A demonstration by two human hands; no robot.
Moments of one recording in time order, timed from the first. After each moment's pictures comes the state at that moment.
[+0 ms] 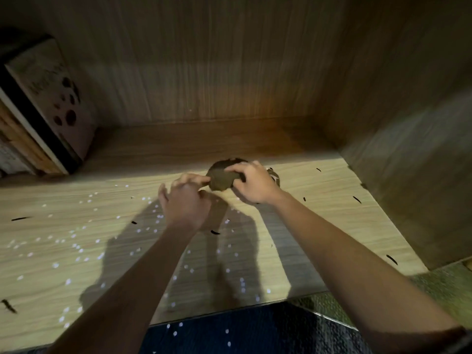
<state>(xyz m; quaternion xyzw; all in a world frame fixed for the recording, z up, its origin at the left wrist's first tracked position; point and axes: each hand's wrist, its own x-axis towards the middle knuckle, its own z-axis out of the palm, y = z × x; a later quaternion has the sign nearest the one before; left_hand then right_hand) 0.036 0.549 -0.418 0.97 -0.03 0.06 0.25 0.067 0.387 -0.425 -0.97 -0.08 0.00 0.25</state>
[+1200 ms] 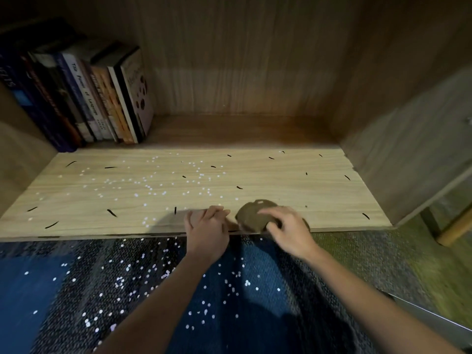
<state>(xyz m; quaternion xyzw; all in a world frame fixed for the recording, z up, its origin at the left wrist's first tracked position) -0.141 0.602 -0.415 0.98 -0.08 -0.03 0.19 -0.156 0.414 -0.408 -0.94 -0.05 0.00 0.33</state>
